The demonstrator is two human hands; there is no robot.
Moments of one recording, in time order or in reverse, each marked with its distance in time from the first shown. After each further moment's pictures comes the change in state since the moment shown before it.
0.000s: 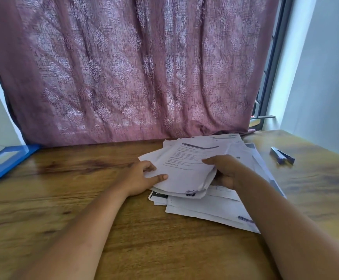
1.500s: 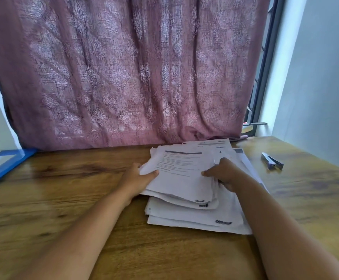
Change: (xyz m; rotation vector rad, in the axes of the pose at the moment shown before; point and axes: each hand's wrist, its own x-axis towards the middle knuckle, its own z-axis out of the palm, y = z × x) left_hand -0.016 0.035 0.001 -0.451 0.095 -0.250; right_hand 0.027 -0.002 -0.030 -0.497 0.126 -0.112
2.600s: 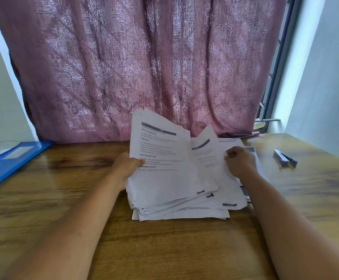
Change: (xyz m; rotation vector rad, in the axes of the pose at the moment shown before) left_hand 0.013 -0.010 -0.041 -0.430 0.033 -0.087; right_hand 0.002 0.003 -0.004 -0.269 0.382 -0.287
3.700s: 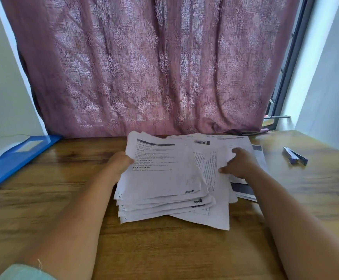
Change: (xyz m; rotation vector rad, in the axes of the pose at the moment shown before) left_hand 0.027 -0.012 -0.034 0.298 0.115 -0.060; right_hand -0.019 -0.023 -0.006 -0.203 -0.350 0.078
